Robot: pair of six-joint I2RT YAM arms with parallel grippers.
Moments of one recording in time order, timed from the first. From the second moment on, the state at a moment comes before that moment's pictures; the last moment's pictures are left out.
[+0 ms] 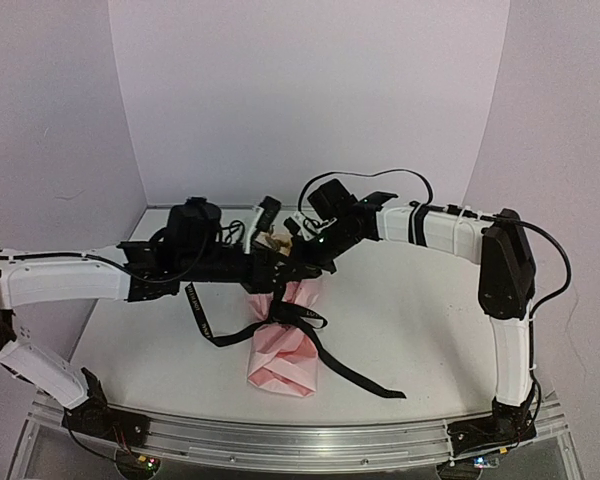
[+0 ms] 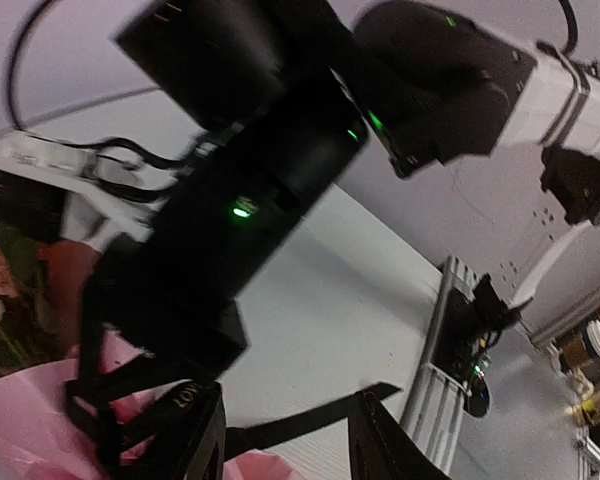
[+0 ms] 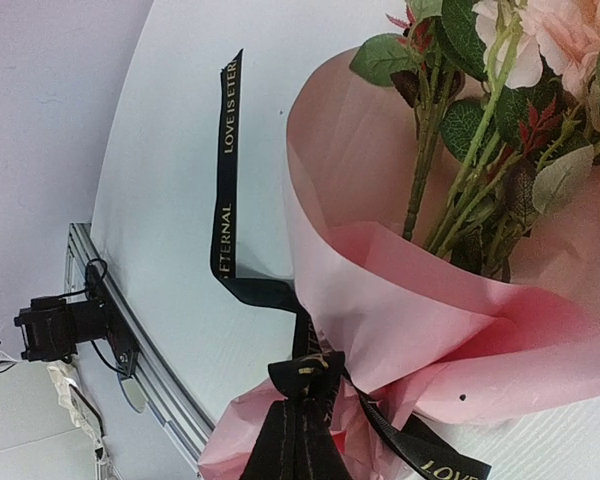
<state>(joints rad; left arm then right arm) -0.95 1.41 0.98 0.12 0.31 -0.37 0.79 2.11 1.82 -0.65 -0.49 0.52</state>
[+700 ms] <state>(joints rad) -0.85 1.49 0.83 0.10 0.19 -0.36 0.83 2.06 1.82 -0.63 -0.42 0.70</state>
